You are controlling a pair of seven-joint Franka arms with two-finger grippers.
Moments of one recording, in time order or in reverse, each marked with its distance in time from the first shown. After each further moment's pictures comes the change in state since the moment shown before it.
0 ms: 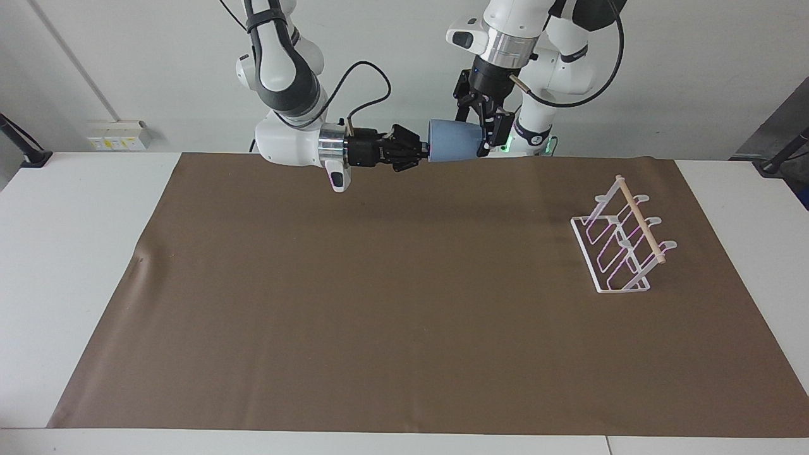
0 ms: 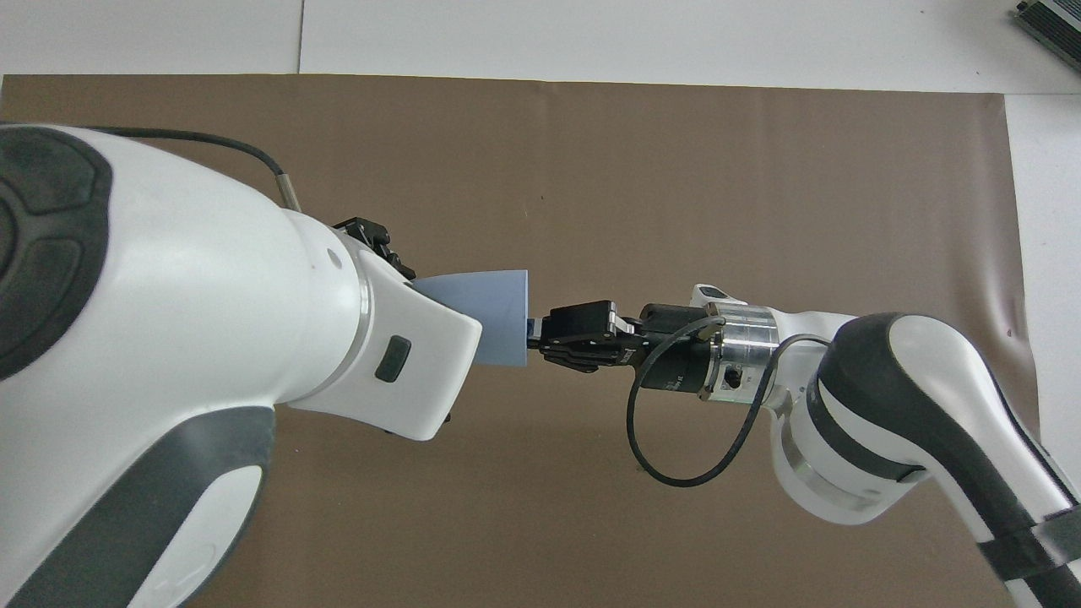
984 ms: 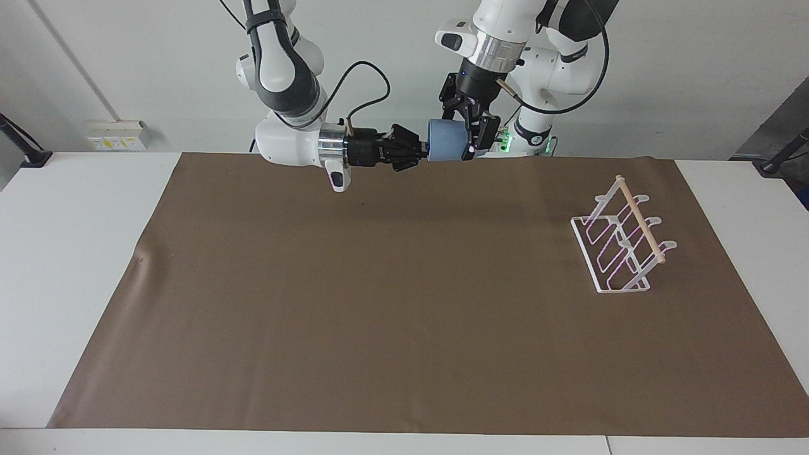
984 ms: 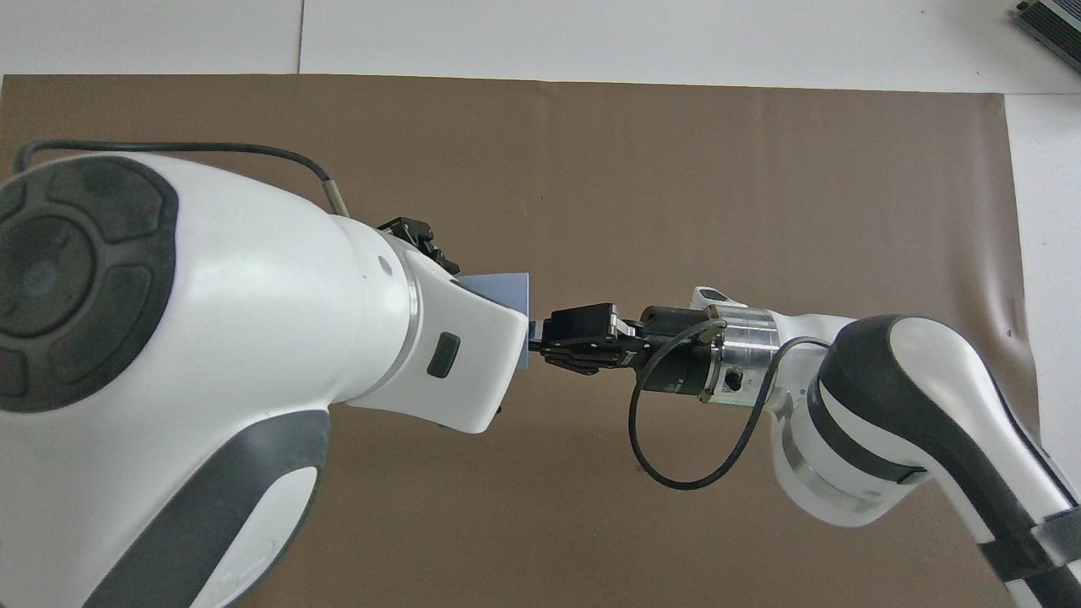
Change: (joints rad) left arm -0.027 -0.001 0.000 -0.037 -0.024 0.081 0.005; right arm -0.003 -0.005 -0.001 -0.015 0.005 -0.014 -0.019
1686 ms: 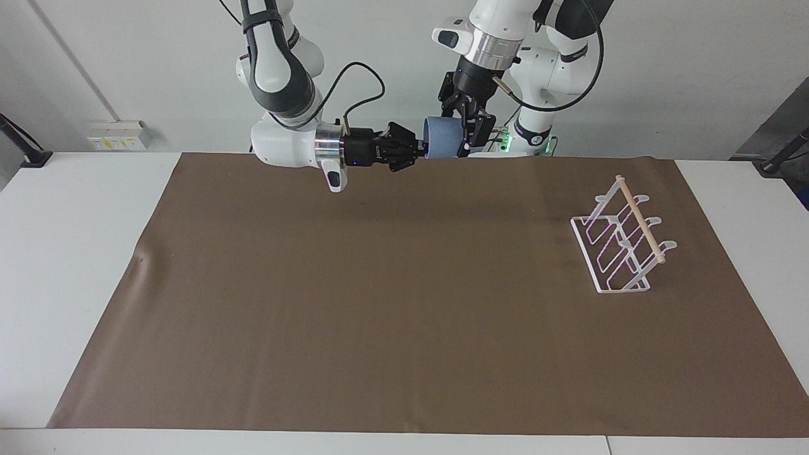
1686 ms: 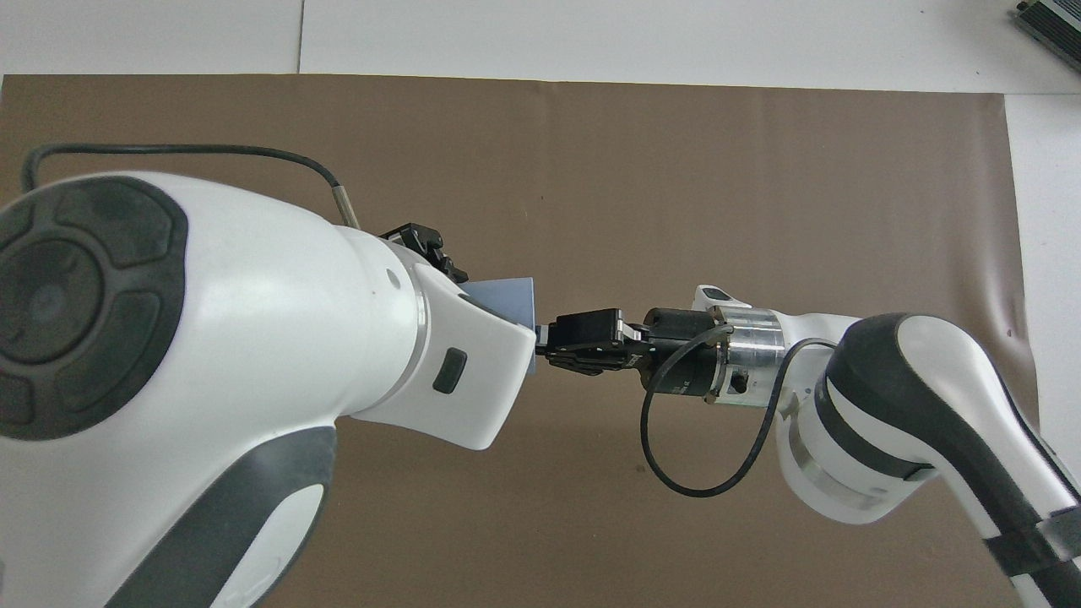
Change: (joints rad) left arm -0.004 -0.006 -0.001 -0.002 -0.002 -0.021 -0.004; right arm -0.020 -0.006 -0.008 0.015 -0.060 -0.031 -0.022
